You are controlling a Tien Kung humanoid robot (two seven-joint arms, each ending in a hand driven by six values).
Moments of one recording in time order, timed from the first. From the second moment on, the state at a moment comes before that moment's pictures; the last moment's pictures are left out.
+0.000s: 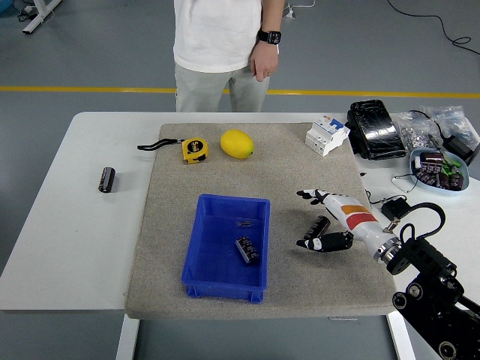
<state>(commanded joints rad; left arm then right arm) -0.16 0.12 -0.41 -0.26 0.41 0.34 0.13 0.37 -0.19 0.92 1.05 -1.92 -0.20 0.23</state>
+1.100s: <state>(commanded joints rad) -0.15 0.11 -0.42 -0.26 0.43 0.34 0.14 0.38 -0.18 0.89 0.93 -1.82 -0.29 0.27</state>
